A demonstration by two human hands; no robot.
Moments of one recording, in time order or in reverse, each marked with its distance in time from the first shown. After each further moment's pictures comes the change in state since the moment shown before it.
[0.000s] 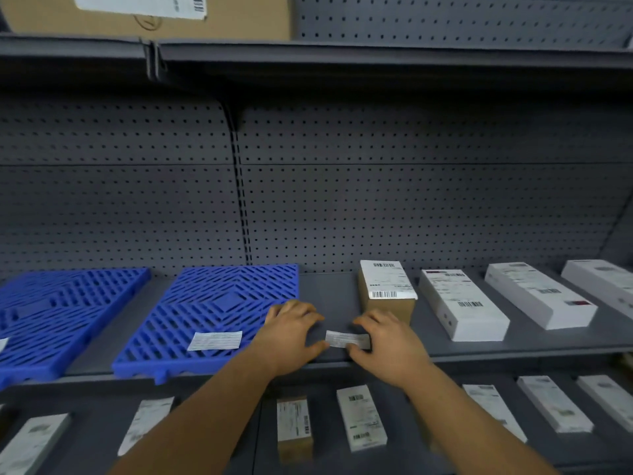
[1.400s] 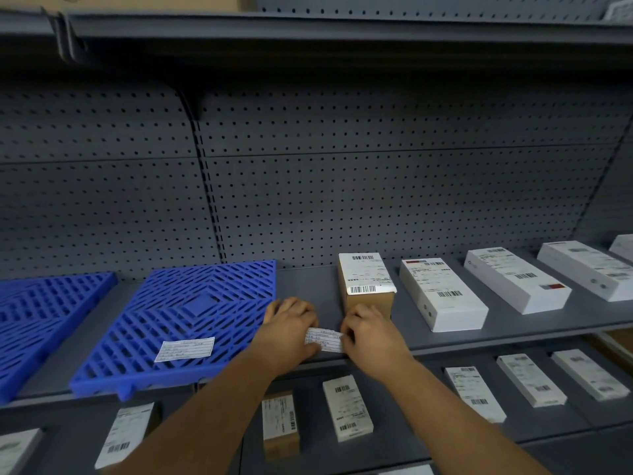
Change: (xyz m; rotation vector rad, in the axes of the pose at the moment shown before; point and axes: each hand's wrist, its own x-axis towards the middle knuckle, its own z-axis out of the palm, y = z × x) left_hand 0.031 0.019 0.021 0.027 0.059 0.096; right_hand 0.007 0.017 0.013 0.052 0.103 -0.025
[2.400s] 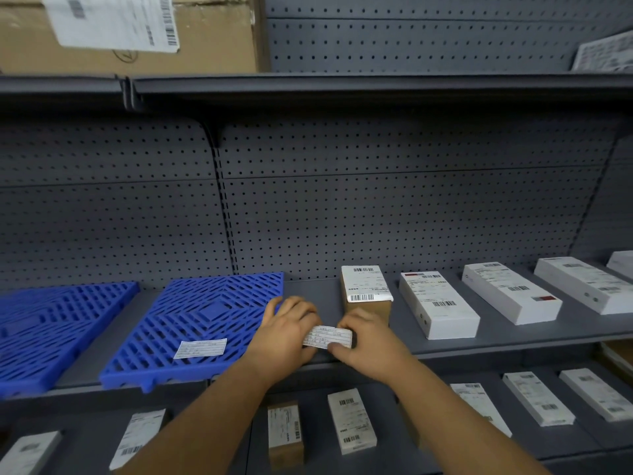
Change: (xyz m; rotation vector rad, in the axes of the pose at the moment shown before) left_hand -0.028 0.008 -0.024 0.082 0.301 0.104; right_hand -0.014 -0.016 -0.033 0.285 -0.084 0.021
